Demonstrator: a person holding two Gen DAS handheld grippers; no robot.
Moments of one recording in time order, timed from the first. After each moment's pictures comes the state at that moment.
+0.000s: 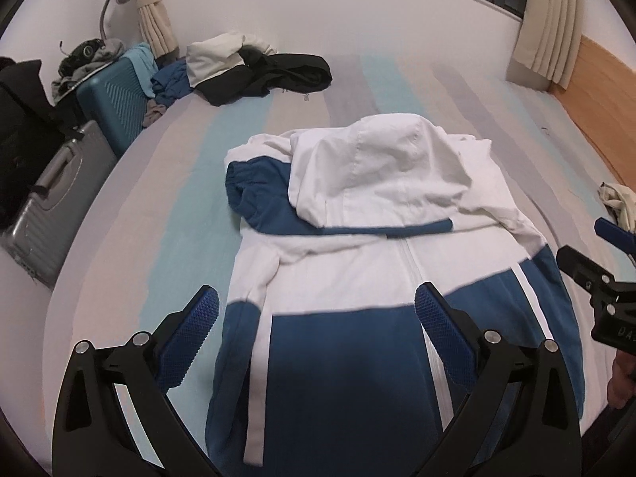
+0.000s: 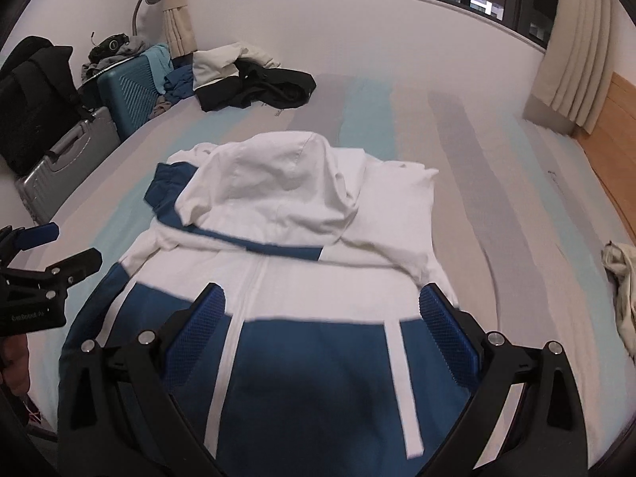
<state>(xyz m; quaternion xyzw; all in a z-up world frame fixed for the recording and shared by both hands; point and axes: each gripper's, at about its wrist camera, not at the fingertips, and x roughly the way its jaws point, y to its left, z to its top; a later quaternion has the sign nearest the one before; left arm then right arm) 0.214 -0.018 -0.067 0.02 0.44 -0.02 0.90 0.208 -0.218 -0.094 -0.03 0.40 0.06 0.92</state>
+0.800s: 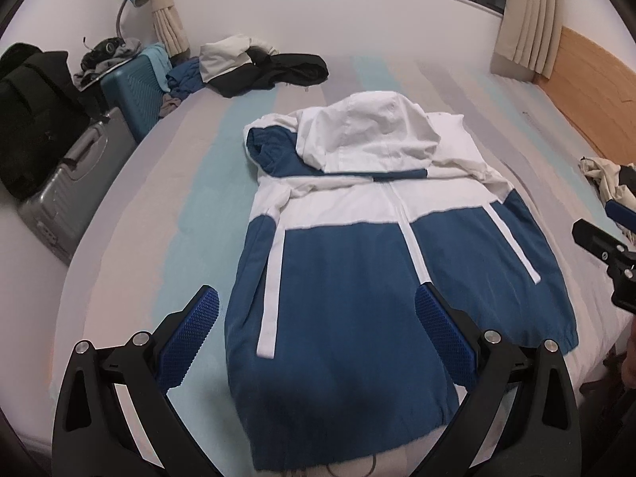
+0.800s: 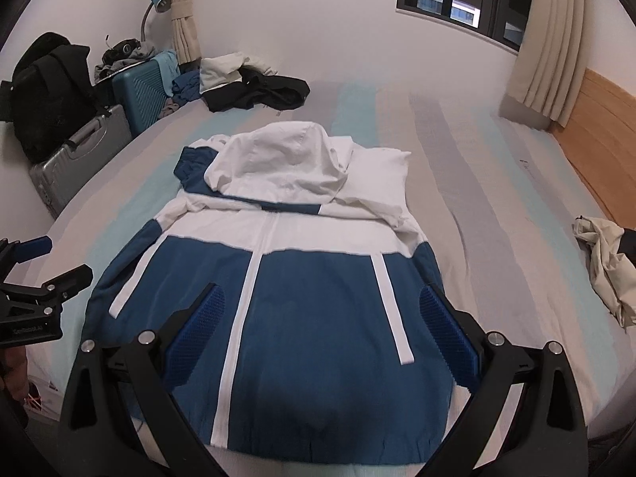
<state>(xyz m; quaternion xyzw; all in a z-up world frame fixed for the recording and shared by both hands) 0.083 -0.010 -0.059 0.03 0.44 -0.01 0.90 0.085 -0.222 -0.072 -0.03 0.38 0.04 0.92</state>
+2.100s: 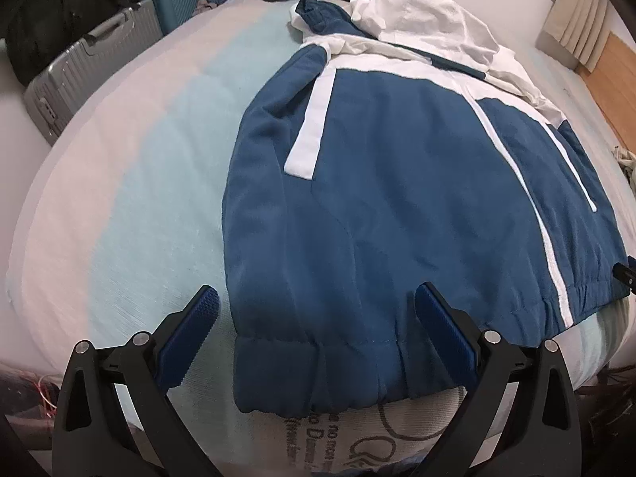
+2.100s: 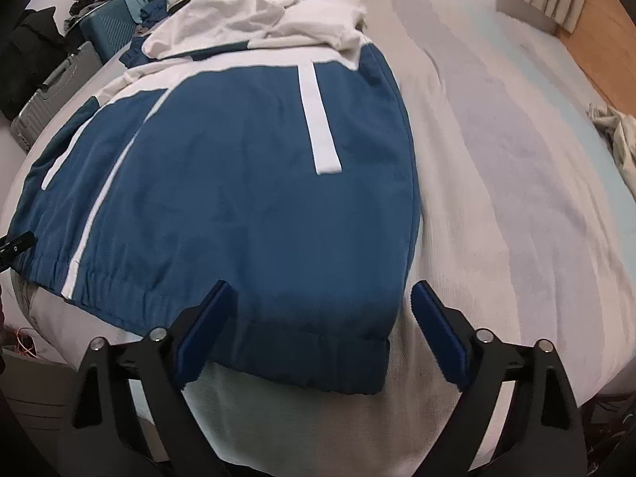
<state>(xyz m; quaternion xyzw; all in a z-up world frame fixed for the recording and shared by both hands) 0.026 0.033 -0.207 -0.03 0.52 0.03 0.85 0.041 -0.342 -0.239 0.00 0.52 0.04 0.85</state>
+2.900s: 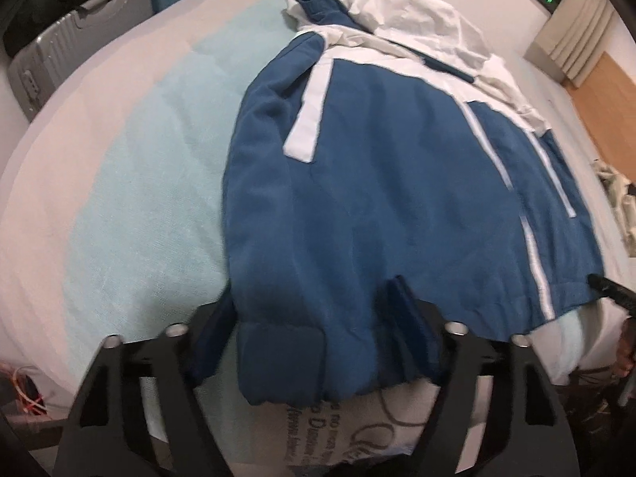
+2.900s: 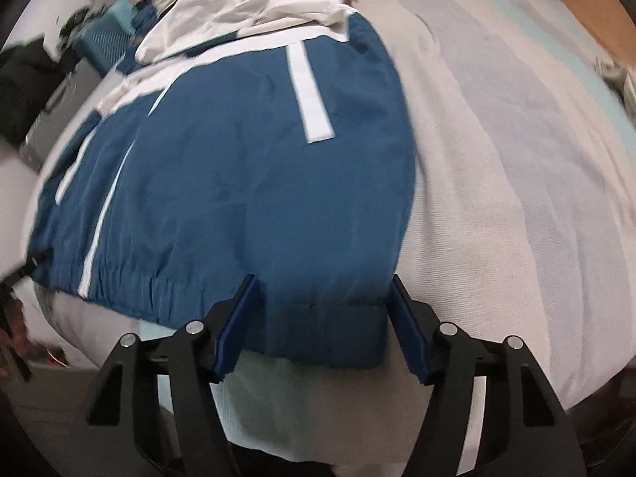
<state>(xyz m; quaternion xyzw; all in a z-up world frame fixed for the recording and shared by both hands) 0.023 0.050 -0.211 -0.09 0.53 -0.01 0.84 0.036 -0.354 -0.246 0.05 0.55 0.06 0.83</state>
